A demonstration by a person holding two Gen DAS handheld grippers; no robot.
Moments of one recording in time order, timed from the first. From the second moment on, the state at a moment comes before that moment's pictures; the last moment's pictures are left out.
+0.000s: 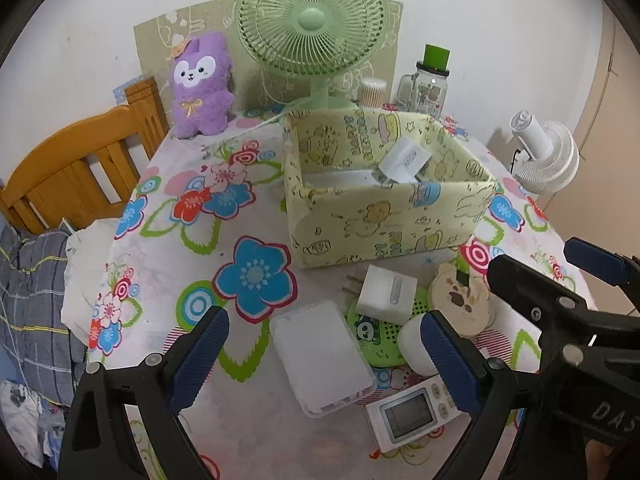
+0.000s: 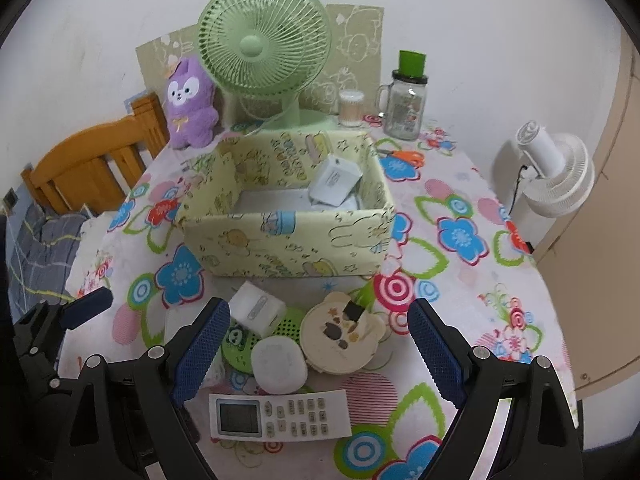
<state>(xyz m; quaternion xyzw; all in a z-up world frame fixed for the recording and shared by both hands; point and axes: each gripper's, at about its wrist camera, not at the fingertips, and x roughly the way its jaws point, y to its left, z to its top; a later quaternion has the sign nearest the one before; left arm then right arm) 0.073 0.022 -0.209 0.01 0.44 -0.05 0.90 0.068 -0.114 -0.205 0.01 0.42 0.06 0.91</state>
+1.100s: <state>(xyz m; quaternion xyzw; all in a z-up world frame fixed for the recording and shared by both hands) 0.082 0.025 -0.286 -0.02 0.48 -0.02 0.88 0.081 -0.104 -0.286 0.01 0.46 0.09 0.88</state>
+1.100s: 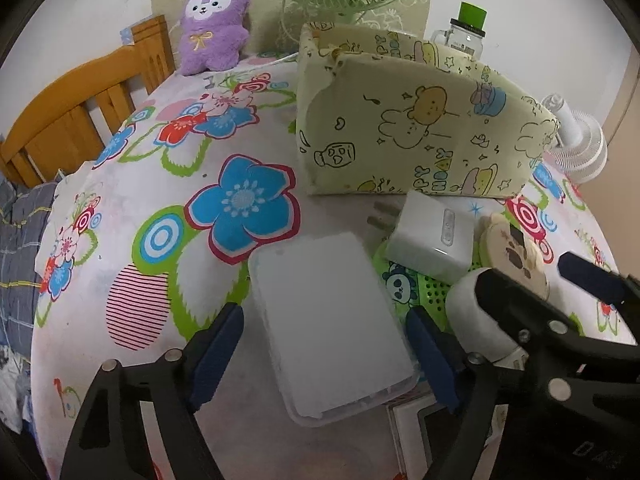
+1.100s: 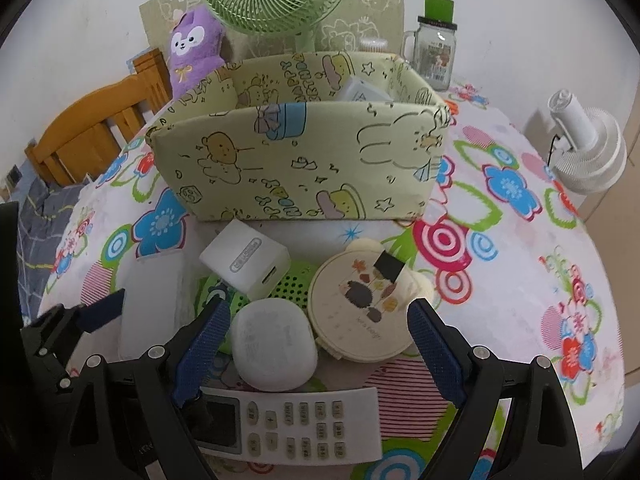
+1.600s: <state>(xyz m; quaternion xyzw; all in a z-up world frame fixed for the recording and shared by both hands) 0.079 0.021 -0.283 -0.01 0.46 -0.03 0.89 0.083 -0.097 -0.292 0.03 0.46 0.09 0.88</state>
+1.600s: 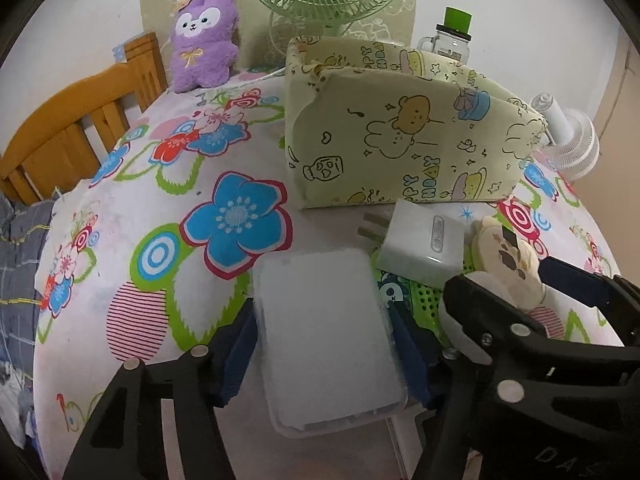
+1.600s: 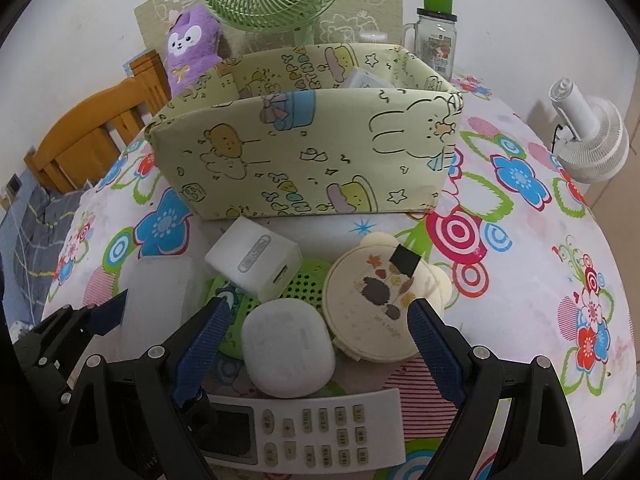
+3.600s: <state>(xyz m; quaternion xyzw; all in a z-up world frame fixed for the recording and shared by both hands) 0.080 0.029 -0.263 -0.02 0.45 -0.04 0.89 0.088 -0.067 -0.273 0.01 0.44 0.09 0.89</state>
